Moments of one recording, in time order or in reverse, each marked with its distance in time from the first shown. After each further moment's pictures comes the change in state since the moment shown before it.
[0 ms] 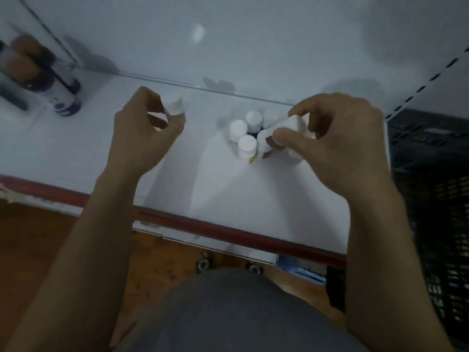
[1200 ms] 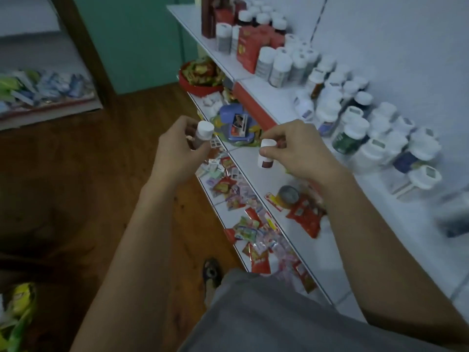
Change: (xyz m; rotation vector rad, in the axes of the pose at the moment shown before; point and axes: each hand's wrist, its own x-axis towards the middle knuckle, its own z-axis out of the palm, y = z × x) left_hand -0.139 -0.488 -0.548 -0.042 0.634 -0.431; right_hand -0.001 -0.618 0.574 0.059 -0.744 -0.741
